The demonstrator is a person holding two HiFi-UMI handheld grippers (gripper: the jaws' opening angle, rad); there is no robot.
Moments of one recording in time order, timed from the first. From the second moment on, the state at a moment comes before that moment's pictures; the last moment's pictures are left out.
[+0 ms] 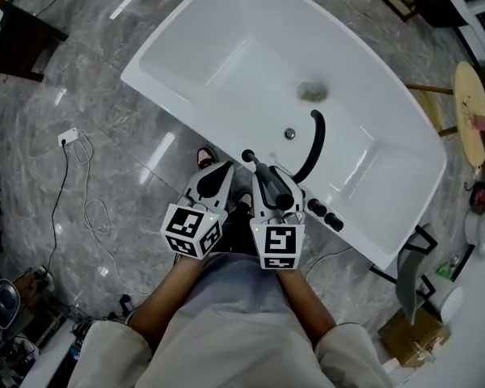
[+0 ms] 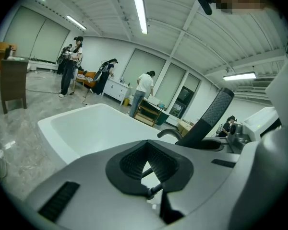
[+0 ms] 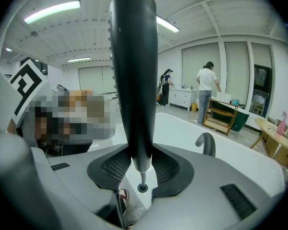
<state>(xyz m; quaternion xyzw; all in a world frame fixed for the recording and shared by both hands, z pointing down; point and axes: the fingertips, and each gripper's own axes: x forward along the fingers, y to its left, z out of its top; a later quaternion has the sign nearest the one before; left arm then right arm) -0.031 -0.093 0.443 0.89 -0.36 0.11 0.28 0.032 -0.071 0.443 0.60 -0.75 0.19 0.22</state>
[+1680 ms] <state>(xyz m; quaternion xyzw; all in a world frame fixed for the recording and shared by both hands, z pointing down) -0.024 -0.069 0.355 0.91 -0.34 0.04 0.22 0.033 -0.042 0.314 0.55 -0.81 0.13 0.14</state>
